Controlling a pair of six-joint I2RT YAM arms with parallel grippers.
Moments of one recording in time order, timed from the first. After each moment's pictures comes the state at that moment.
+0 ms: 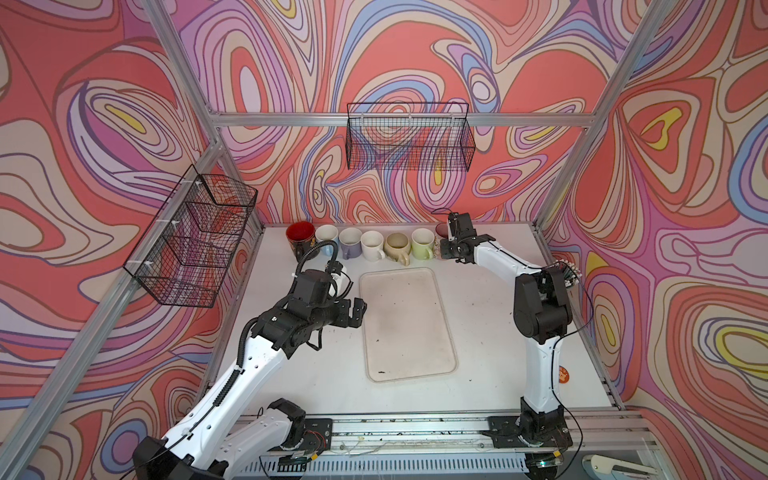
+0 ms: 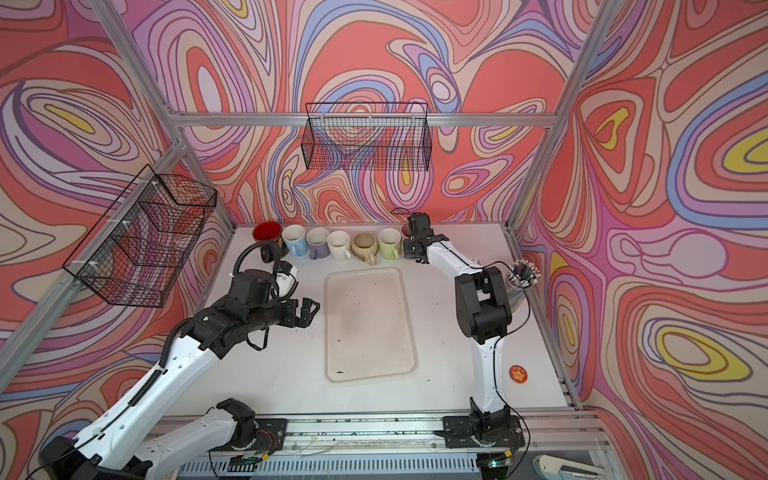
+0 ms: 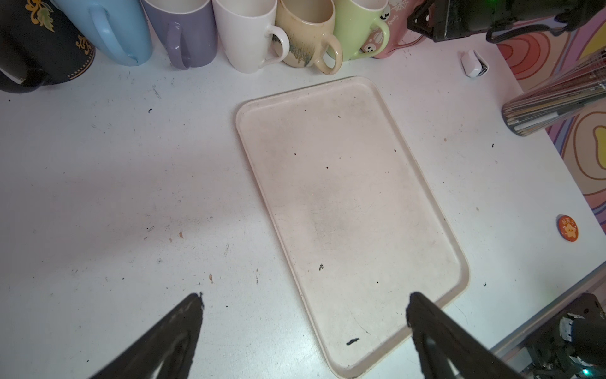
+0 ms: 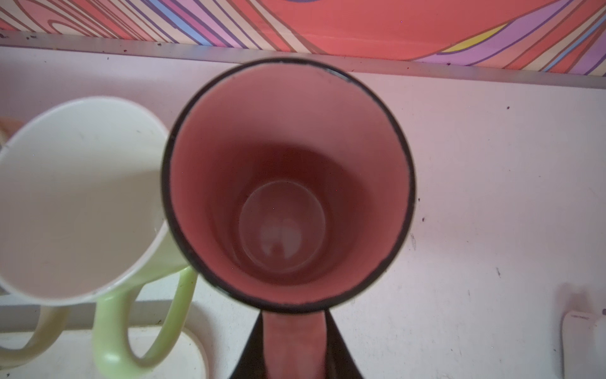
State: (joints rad) left arm -0.45 0.99 0.96 -0.72 0.07 -0.29; right arm 0.28 2.13 1.69 -0.41 0.15 0.16
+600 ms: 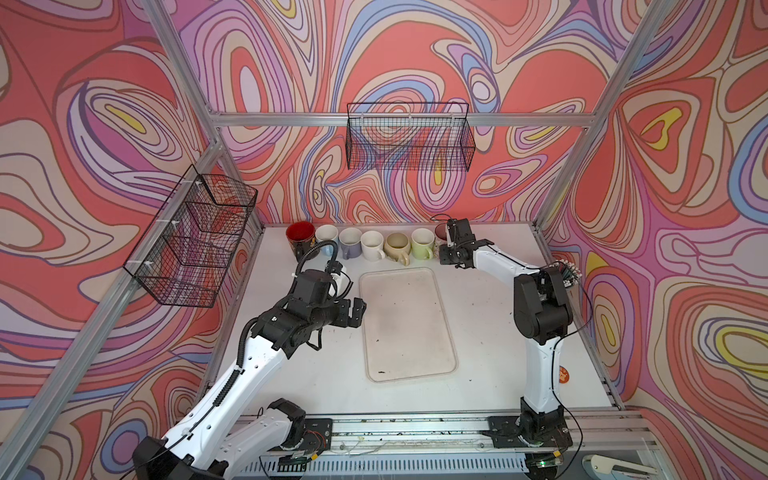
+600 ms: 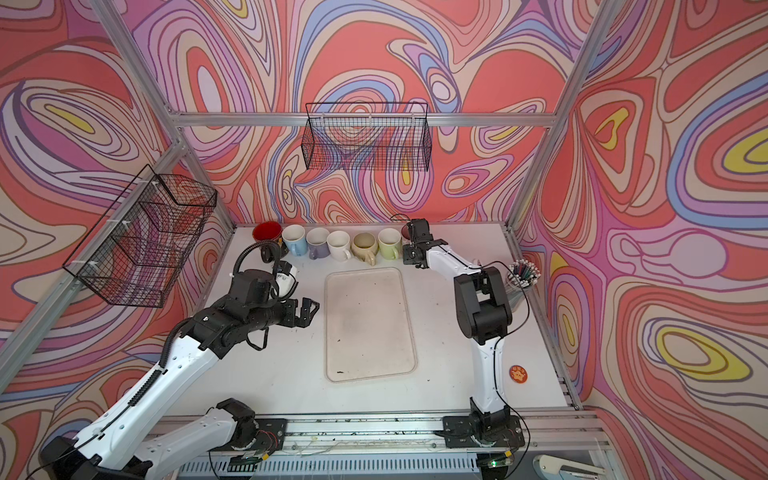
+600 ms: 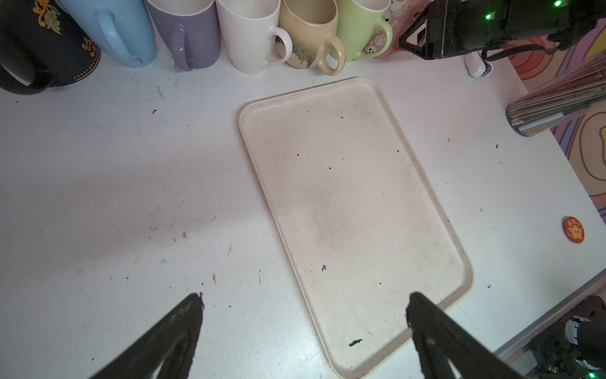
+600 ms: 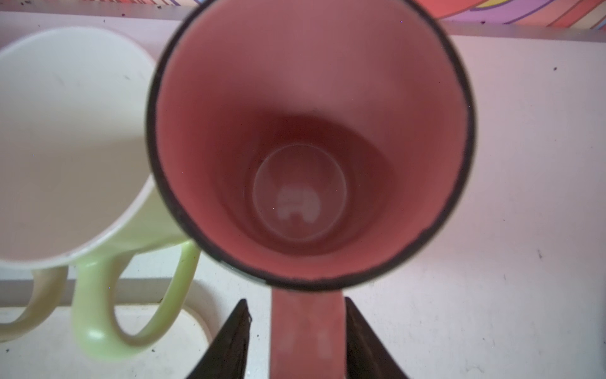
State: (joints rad) left arm -0.45 0.99 0.96 -0.72 0.06 -0.28; right arm 0.28 2.11 1.62 -0.39 0.11 0.17
